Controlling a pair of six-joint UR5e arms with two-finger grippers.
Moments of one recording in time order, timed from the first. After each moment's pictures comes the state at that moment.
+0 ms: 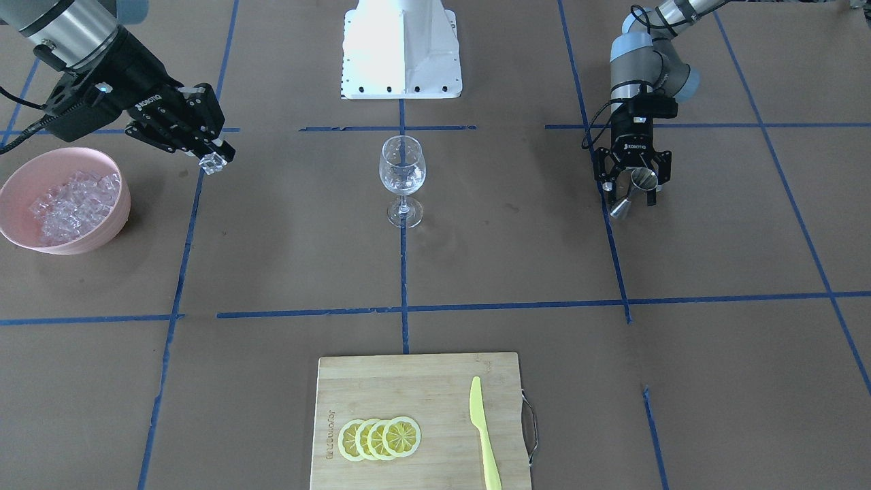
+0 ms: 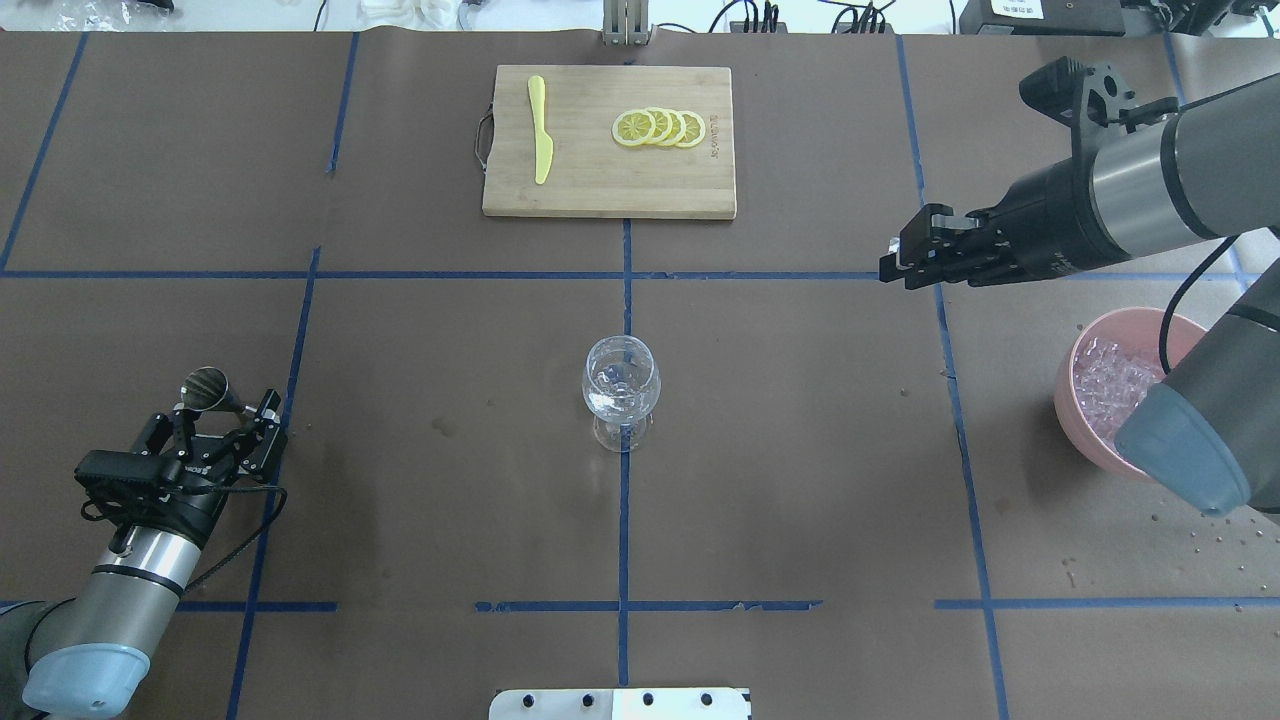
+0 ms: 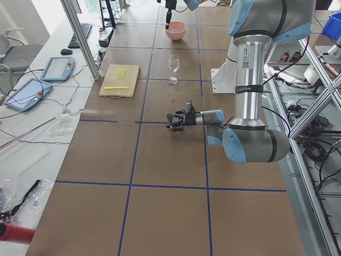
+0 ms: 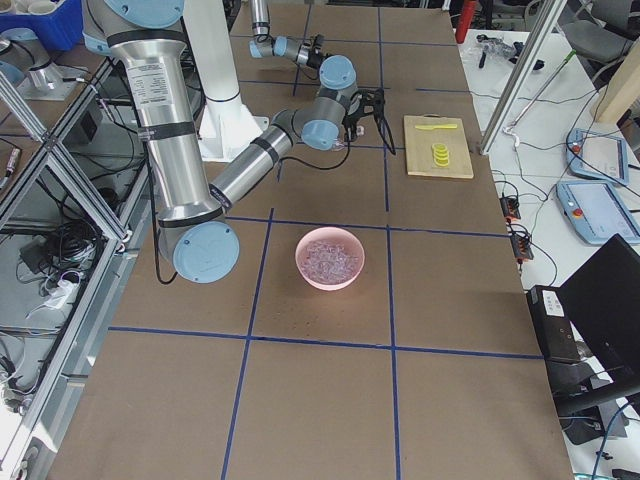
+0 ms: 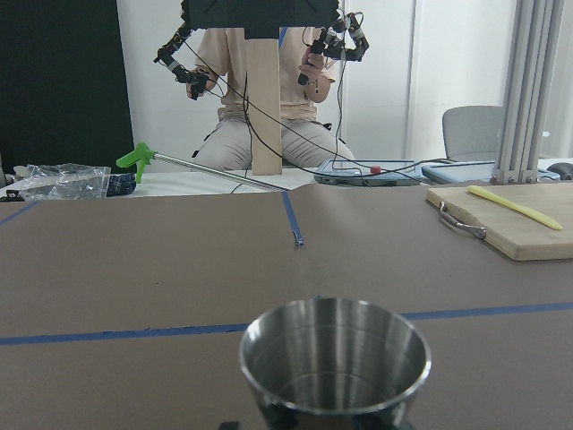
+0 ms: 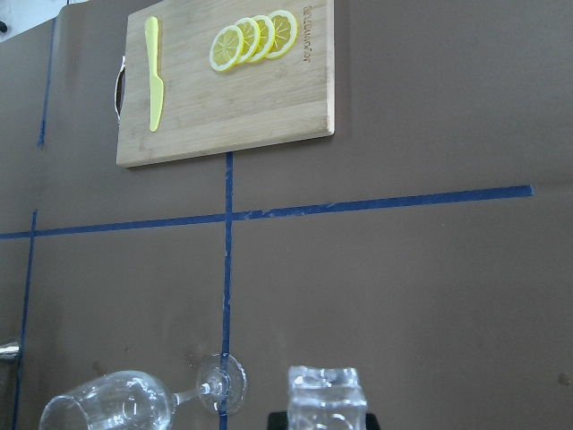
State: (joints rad) left arm -0.13 -1.52 -1.53 -2.87 -0.44 -1.13; right arm 0.88 -1.32 2.07 -1.16 2.21 1.27
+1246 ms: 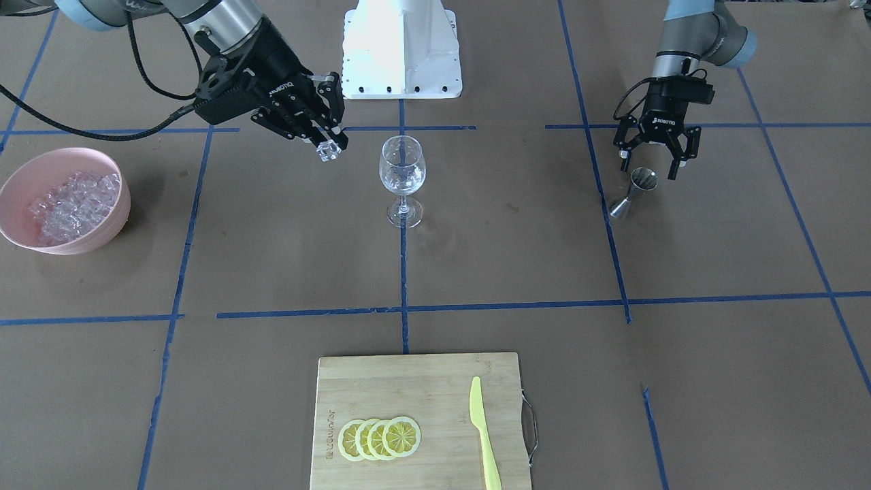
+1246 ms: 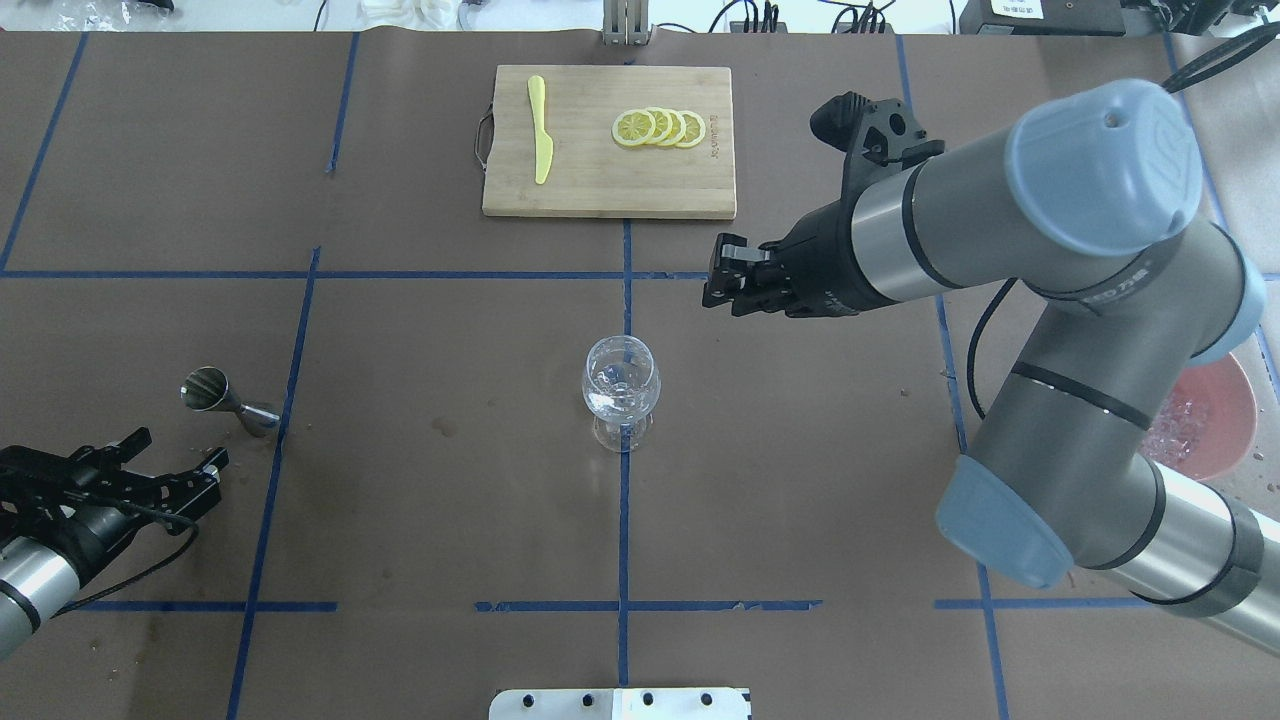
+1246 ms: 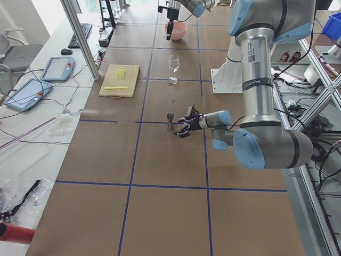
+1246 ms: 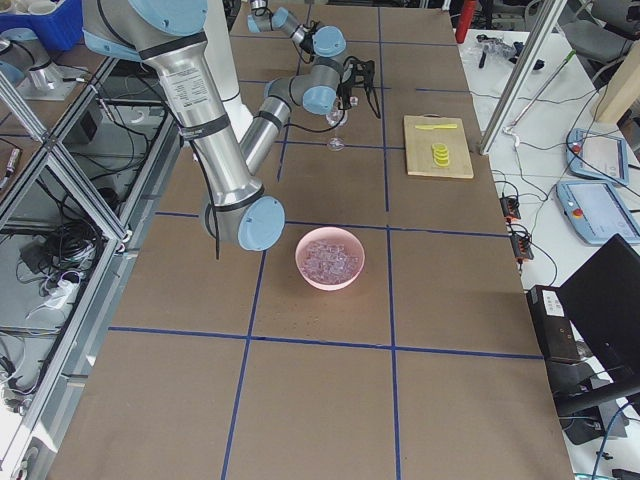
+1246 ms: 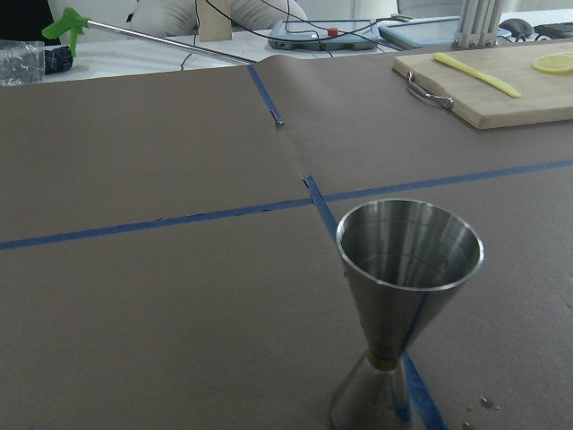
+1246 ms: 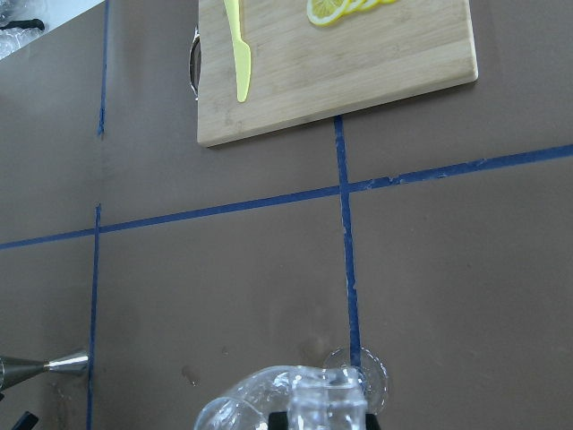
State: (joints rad) left arm -0.13 -1.22 -1.79 -2.87 -0.83 -1.10; right arm 0.64 -1.09 2.03 -1.27 1.96 1.42
